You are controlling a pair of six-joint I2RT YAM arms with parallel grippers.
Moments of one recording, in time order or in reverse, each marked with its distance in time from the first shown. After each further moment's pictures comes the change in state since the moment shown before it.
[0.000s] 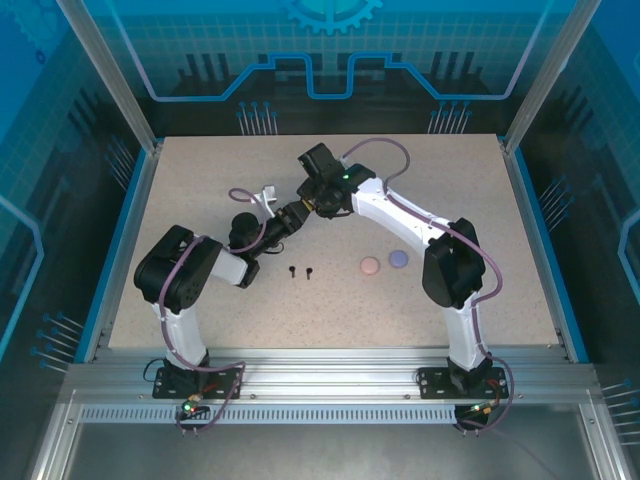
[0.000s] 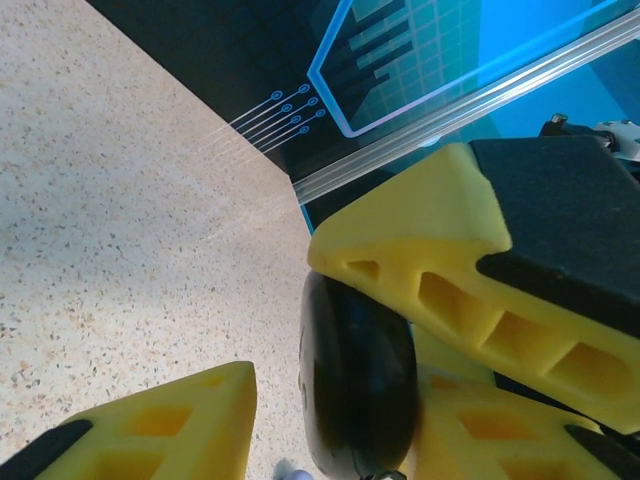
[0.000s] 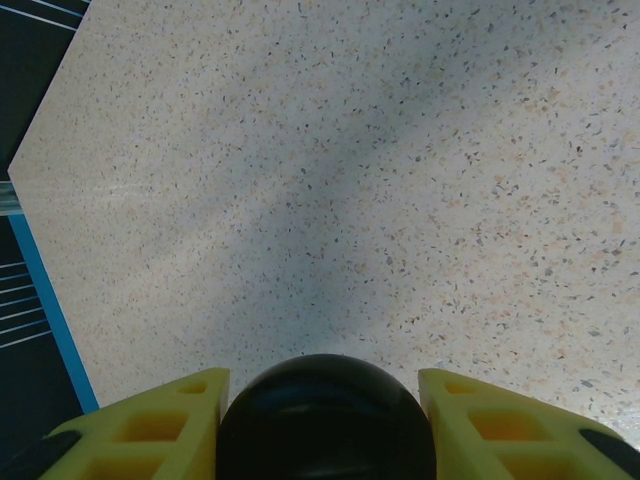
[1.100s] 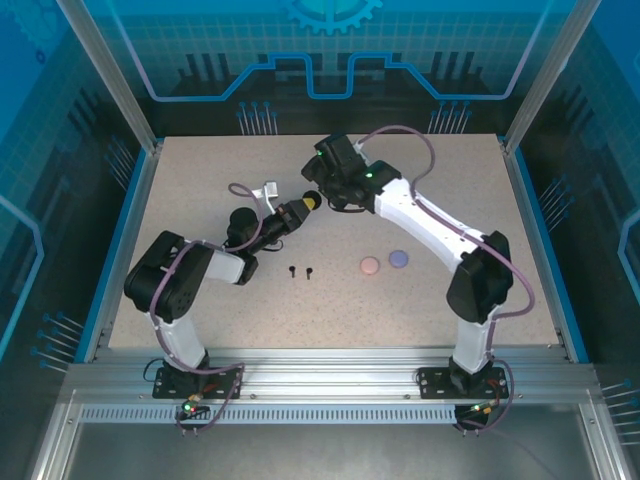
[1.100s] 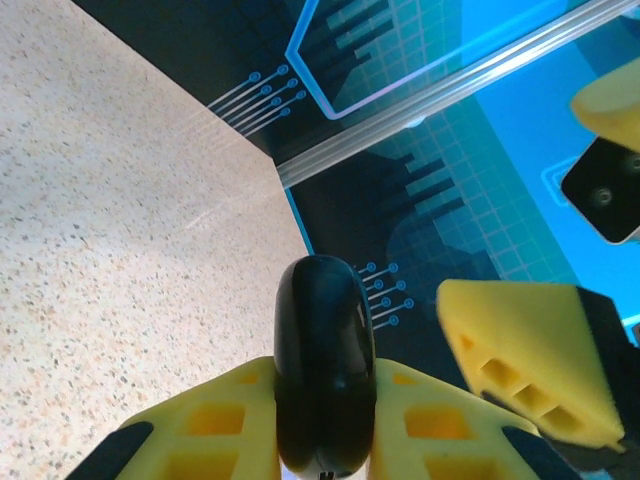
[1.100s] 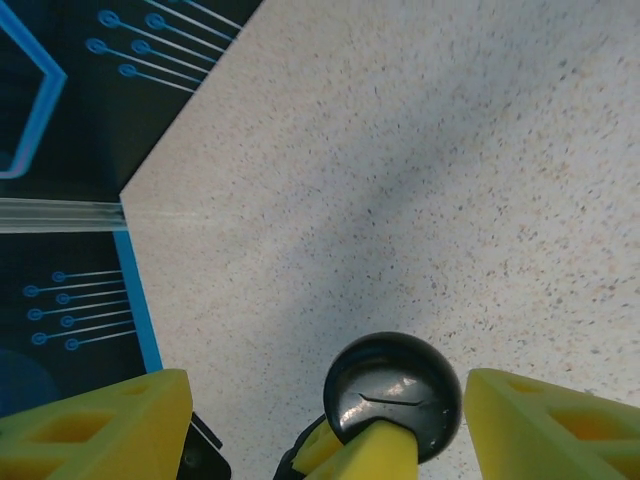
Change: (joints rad) left arm -0.002 -0.098 0.019 -0.133 0.062 0.014; right arm -0.020 -0.205 -0.103 0.061 0.051 -0.061
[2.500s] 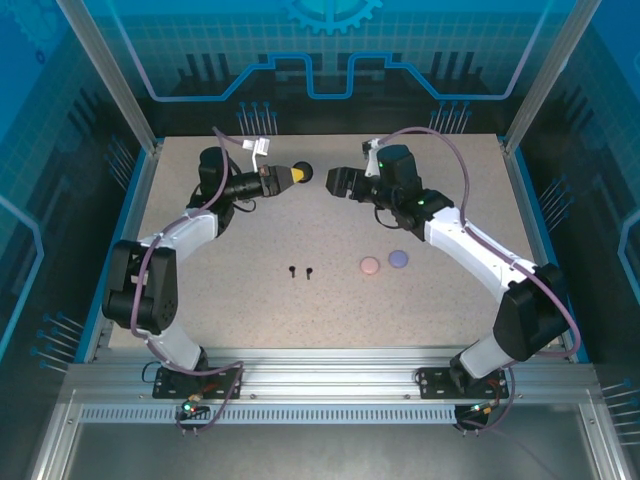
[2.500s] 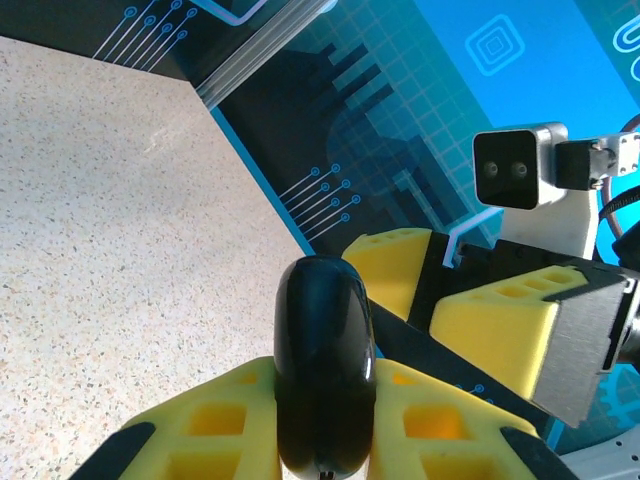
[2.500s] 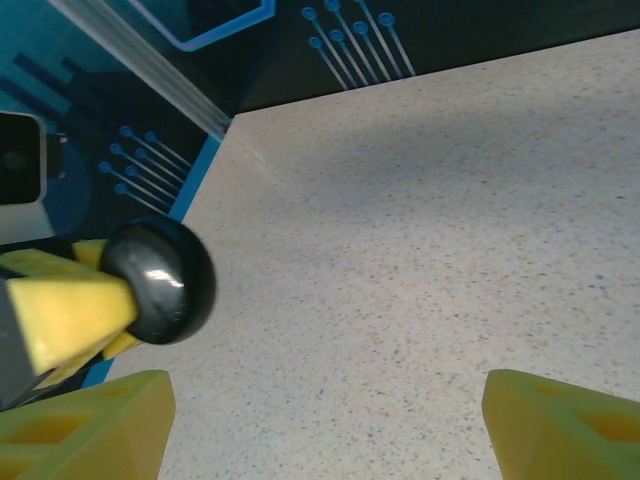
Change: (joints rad) left arm 0.208 -0.110 0.411 -0.649 0.552 0.274; right arm -0.167 -0.319 -0.500 0.489 -0.355 -0.704
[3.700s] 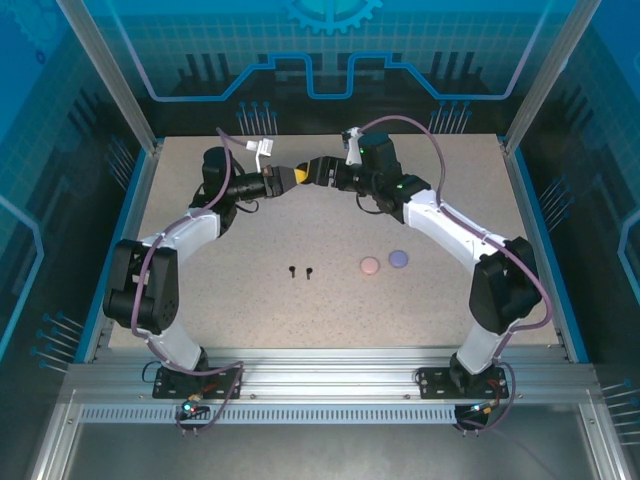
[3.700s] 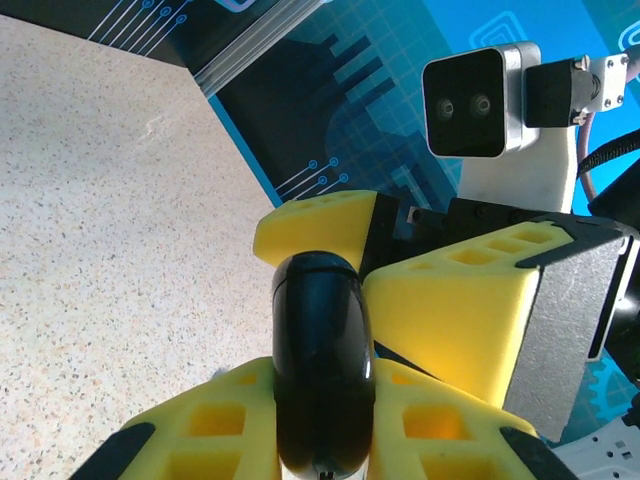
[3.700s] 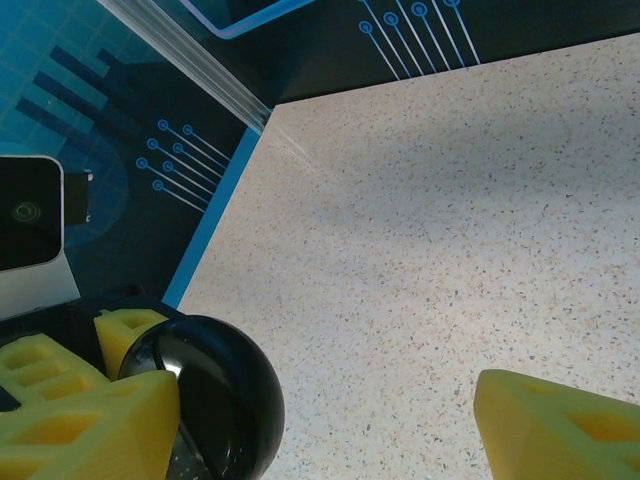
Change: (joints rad) left arm -0.022 0.000 0.007 -0.021 -0.005 -0.023; right arm 0.012 0.201 0.177 0.028 -0.071 0.039
